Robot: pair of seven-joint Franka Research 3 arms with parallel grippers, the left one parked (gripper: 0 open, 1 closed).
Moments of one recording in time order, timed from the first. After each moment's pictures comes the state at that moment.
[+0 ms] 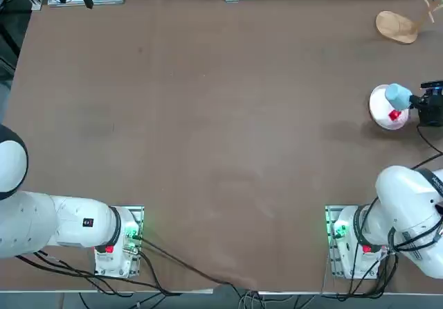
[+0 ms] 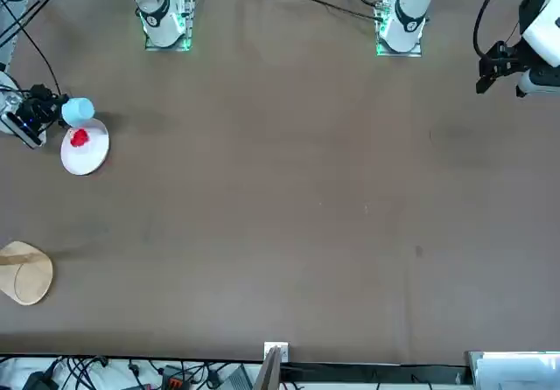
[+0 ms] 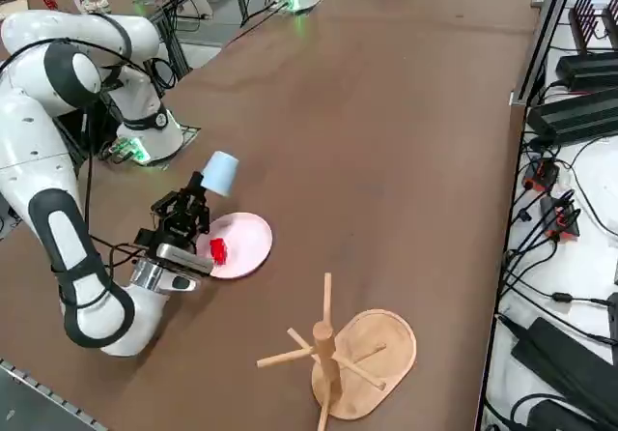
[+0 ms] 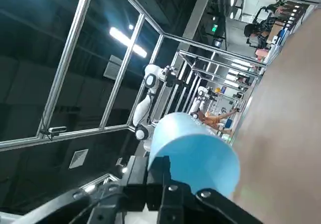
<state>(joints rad) -1.10 1.09 0.12 -1.44 0.84 0.79 -1.37</state>
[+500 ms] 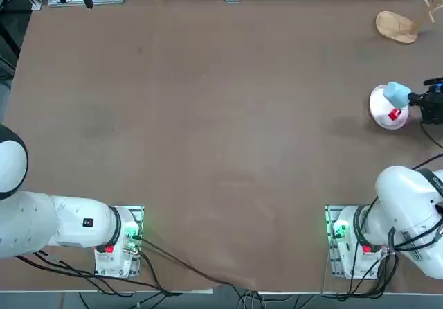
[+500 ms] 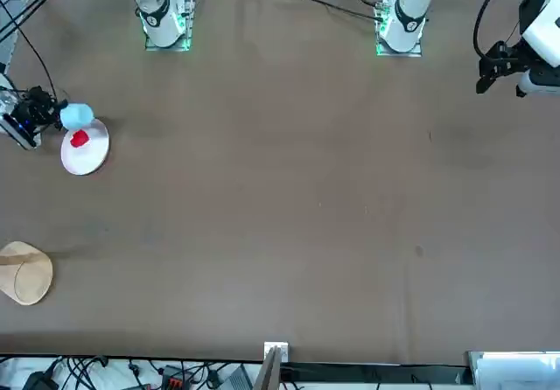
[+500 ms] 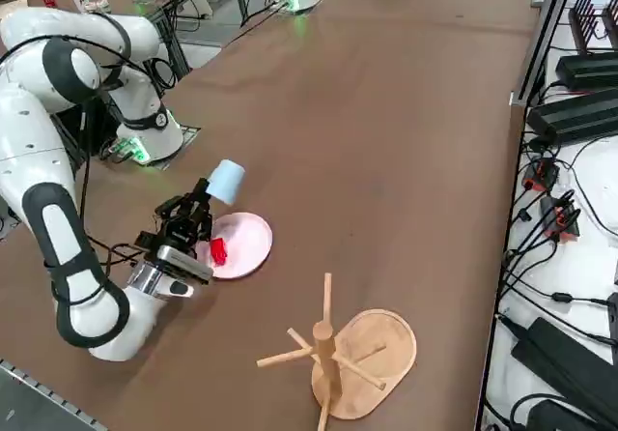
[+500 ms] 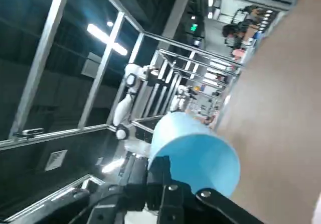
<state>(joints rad) -1.09 1.04 0.13 -1.43 0.84 0.90 -1.35</state>
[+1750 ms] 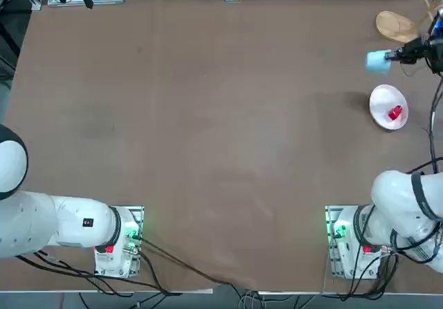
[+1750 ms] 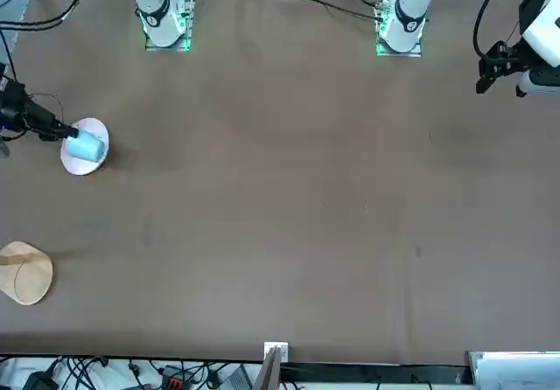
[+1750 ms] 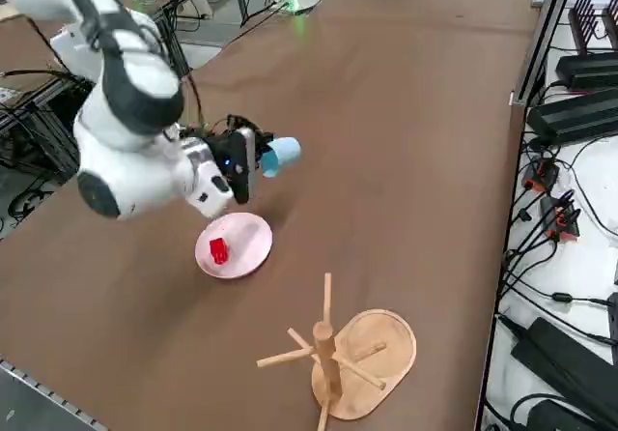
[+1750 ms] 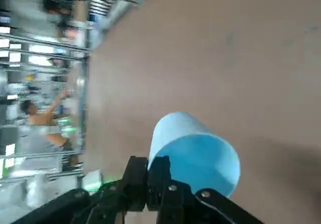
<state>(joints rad) -0.77 0.29 0.14 -1.95 0.79 1.60 -0.90</state>
